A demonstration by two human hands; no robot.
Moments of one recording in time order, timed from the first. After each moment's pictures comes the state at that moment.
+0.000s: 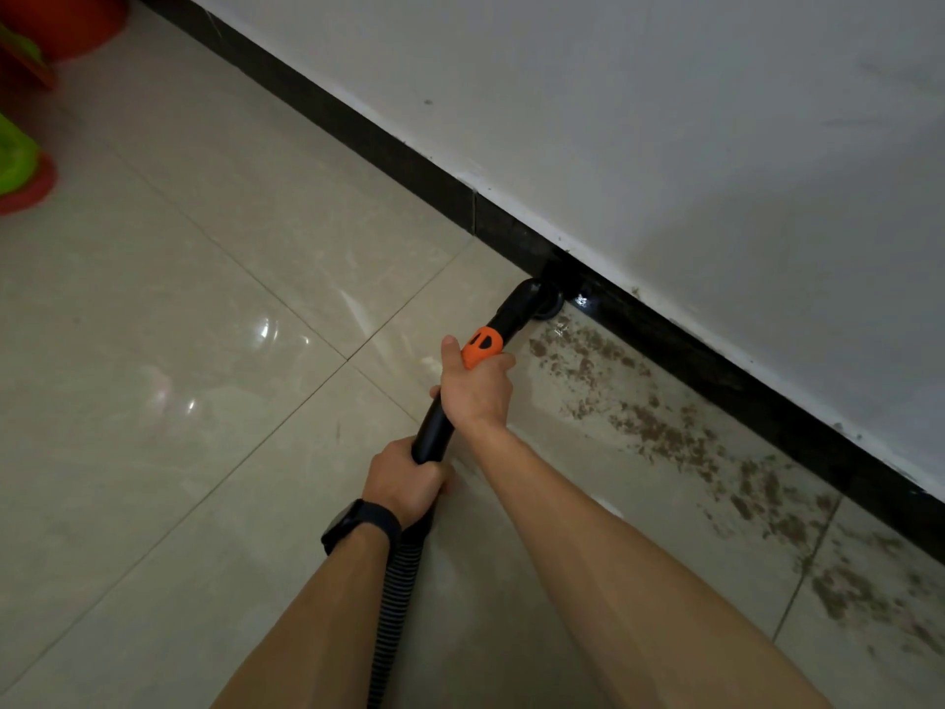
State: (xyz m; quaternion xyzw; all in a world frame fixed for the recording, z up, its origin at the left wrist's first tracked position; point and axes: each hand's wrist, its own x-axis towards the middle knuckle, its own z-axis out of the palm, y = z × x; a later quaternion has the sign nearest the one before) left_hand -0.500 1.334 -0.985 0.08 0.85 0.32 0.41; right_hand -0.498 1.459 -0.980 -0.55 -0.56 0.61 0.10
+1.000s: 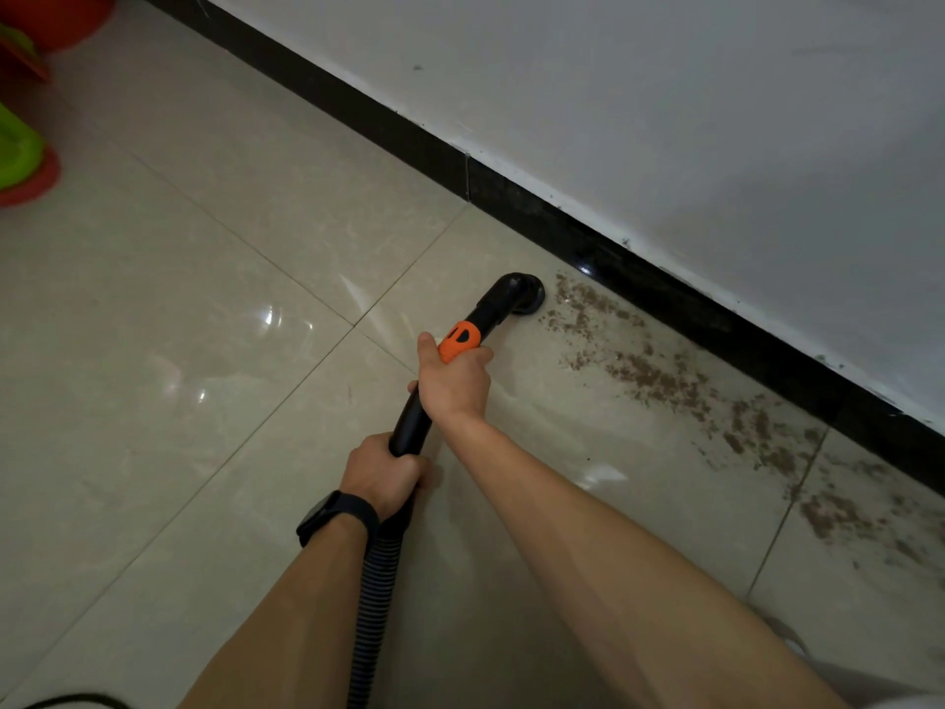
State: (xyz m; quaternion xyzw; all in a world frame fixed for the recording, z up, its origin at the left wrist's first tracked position) left_hand -0.488 1.279 -0.966 0.05 0.86 0.28 0.42; right_hand -0.478 1.403 -0.968 -0.54 -0.51 0.66 0.09
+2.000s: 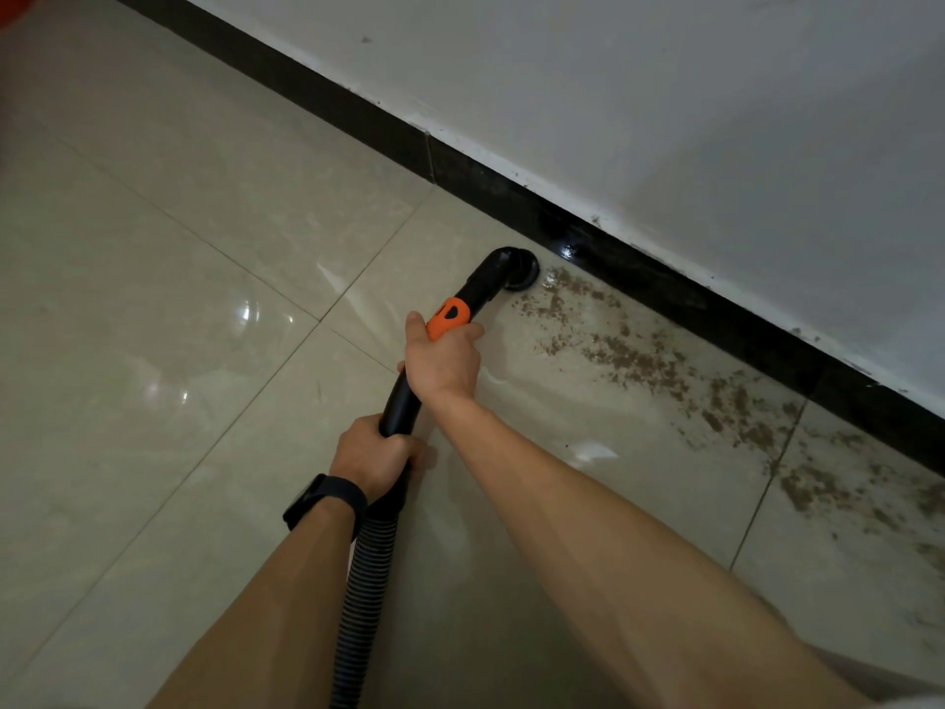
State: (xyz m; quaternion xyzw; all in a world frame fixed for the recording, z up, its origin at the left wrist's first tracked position) left_hand -0.487 1.308 -0.972 0.07 0.86 0.27 0.42; right_hand -0.477 1.430 -0.973 -0.57 -0.53 0.63 0.09
